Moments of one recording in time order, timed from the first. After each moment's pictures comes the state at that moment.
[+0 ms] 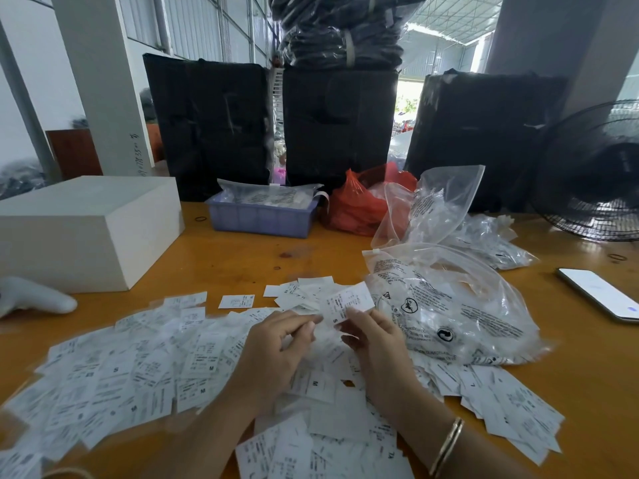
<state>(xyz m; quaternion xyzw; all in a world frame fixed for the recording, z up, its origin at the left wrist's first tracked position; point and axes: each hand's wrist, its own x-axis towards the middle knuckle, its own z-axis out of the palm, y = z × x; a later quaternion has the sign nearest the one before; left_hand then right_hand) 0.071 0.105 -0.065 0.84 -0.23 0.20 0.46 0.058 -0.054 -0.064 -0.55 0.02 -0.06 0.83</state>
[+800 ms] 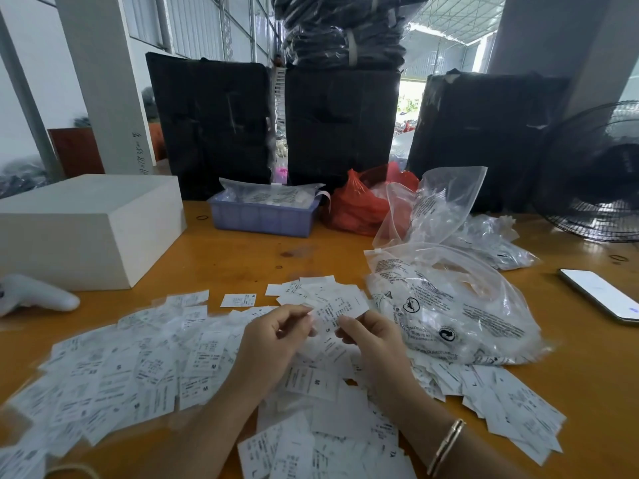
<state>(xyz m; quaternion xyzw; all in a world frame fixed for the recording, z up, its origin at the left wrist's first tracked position) 0.073 0.107 -0.064 0.80 -0.16 0.13 0.56 0.054 -0.049 -0.061 -0.70 -0.01 -0.12 0.71</state>
